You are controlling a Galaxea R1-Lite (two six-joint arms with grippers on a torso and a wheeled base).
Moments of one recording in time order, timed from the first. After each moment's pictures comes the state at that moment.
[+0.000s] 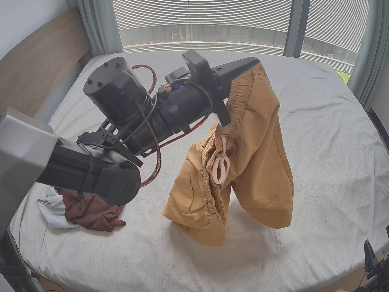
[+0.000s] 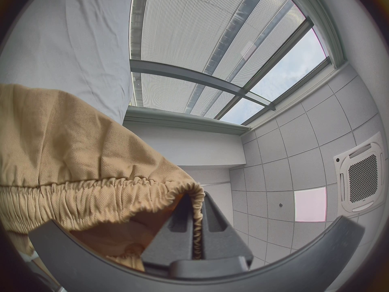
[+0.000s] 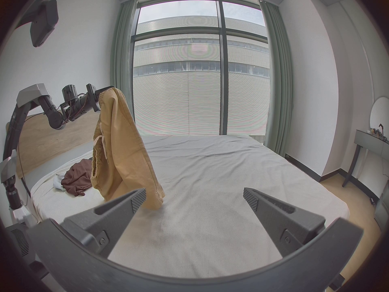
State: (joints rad) left arm -0.69 2.02 -1.24 -1.30 -0.53 -1.65; right arm -0.01 0.02 -0.02 0.00 0.00 0.00
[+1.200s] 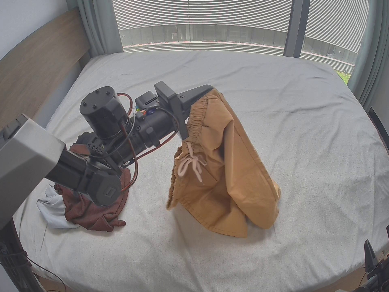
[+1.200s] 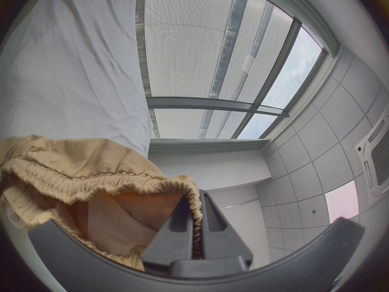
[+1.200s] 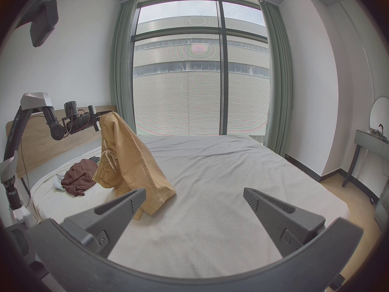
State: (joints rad) left arm -0.52 2.06 -1.09 -1.34 -0.47 -1.49; right arm -0.01 0.02 -0.02 0.00 0.00 0.00
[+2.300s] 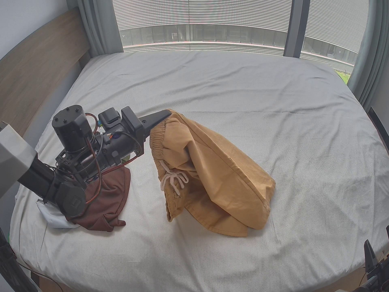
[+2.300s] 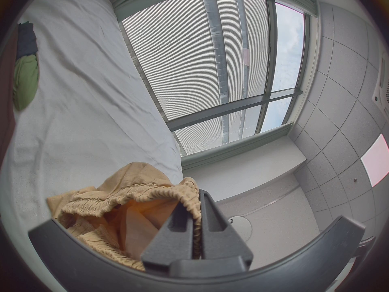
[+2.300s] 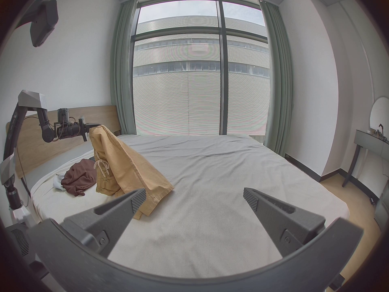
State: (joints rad) left arm -0.37 1.95 -0.82 -1.31 -0.48 -1.14; right arm -0.01 0.02 -0.02 0.00 -0.01 0.00
